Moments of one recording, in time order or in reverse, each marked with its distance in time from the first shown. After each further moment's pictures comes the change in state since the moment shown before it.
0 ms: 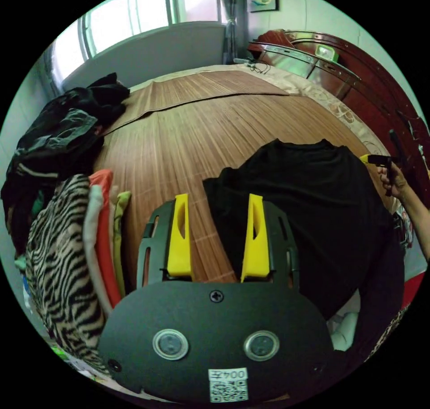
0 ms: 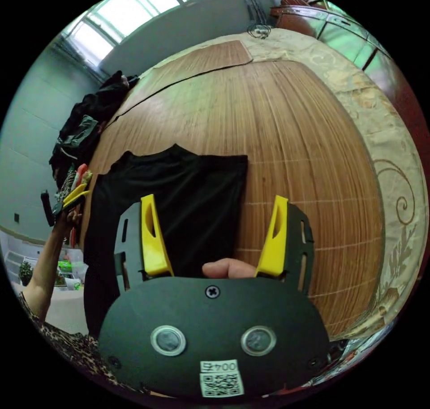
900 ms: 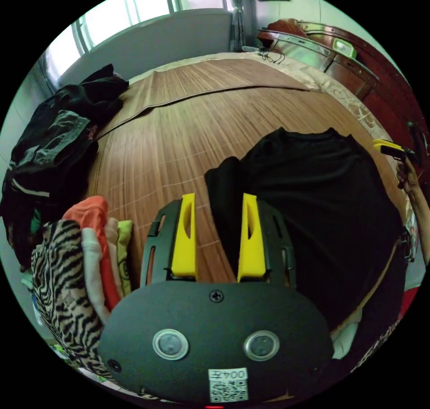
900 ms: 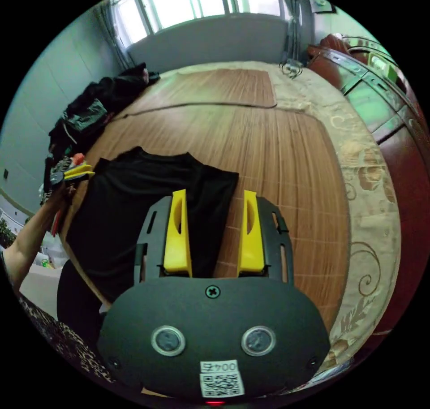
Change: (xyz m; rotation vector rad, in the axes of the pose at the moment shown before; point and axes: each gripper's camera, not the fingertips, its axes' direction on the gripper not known) left arm -0.025 -0.014 0.011 -0.032 -0.065 -0.012; right arm -0.034 -0.015 -0.027 0.130 0.106 -0.222
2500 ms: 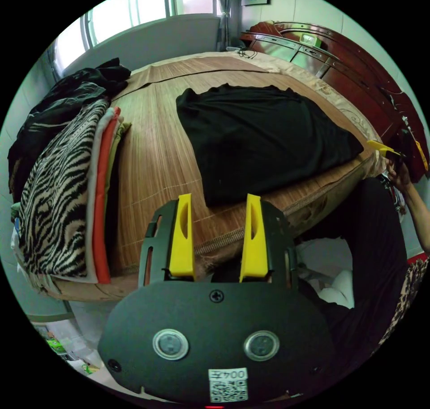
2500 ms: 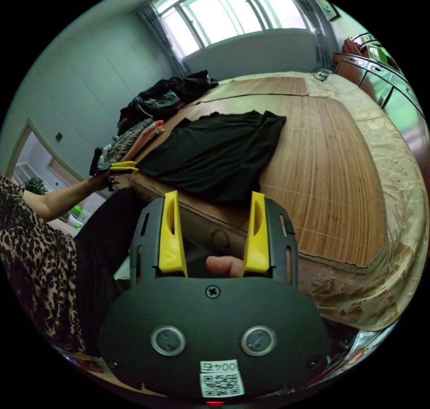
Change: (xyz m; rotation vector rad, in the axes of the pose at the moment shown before) left arm 0.052 0.234 -0.075 -0.028 0.050 0.003; right arm -0.009 0.298 -0.100 0.056 -0.308 -0.122
